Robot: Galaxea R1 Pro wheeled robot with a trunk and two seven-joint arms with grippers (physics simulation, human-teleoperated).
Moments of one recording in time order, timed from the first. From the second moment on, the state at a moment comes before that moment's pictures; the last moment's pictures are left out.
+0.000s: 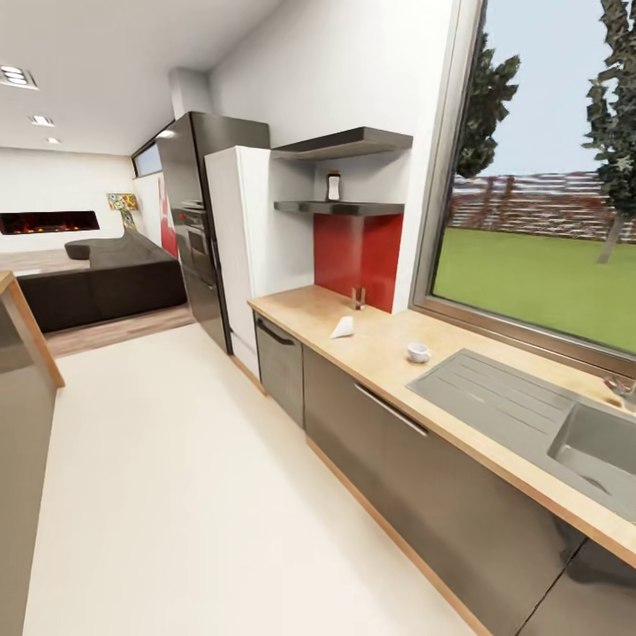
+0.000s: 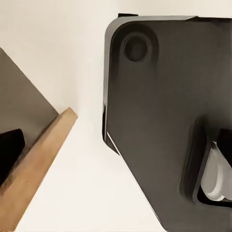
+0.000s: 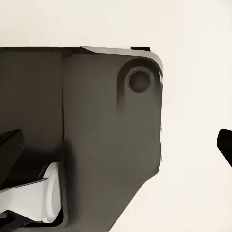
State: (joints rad) left arm -0.02 0.04 0.00 -0.09 0.05 0.00 0.01; right arm -0.01 0.04 0.00 -0.12 0.00 -0.09 0.00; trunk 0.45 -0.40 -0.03
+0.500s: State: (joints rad) left arm -0.02 0.04 0.00 -0.09 0.05 -0.01 0.01; right arm -0.01 0.04 0.00 -0.12 0.00 -0.09 0.00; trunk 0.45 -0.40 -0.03
